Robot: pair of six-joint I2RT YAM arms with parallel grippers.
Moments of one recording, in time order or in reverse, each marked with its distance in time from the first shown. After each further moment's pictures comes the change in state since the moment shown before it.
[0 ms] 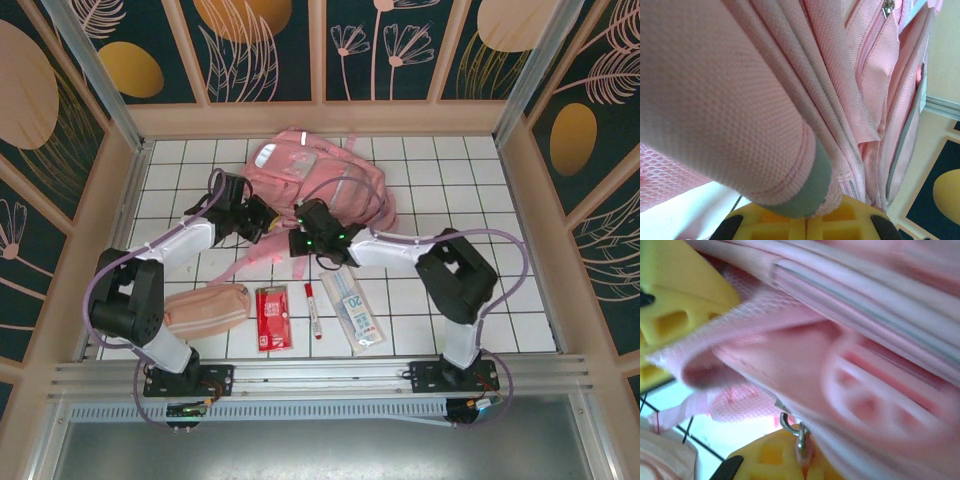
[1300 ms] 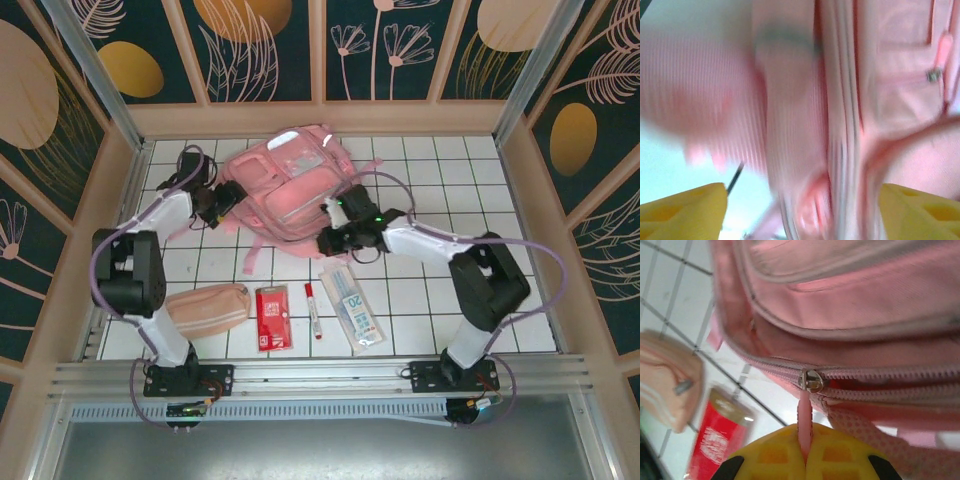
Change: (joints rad) left arm 0.240 0.093 0.166 -0.262 -0.128 0.481; right arm -0.159 -0.079 -0.010 -0.219 -0.401 -0.222
